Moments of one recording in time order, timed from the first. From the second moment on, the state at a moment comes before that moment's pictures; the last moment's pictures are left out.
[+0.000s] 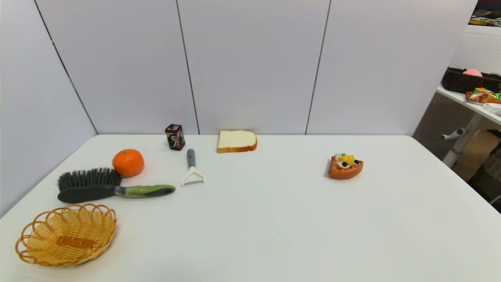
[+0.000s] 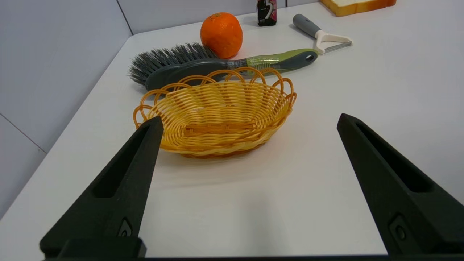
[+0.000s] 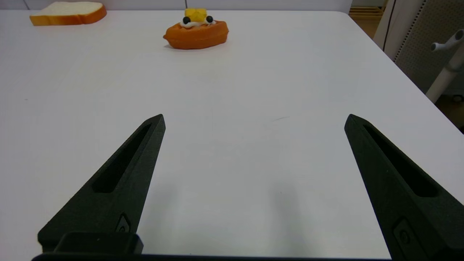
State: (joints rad) left arm 0.00 0.11 -0.06 -0.03 -0.04 0.17; right arm 0.00 0.00 0.00 0.01 0.00 0.00
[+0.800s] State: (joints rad) left arm 0.00 0.00 0.00 0.00 -0.04 0.09; right arm 0.00 0.00 0.00 0.01 0.00 0.00
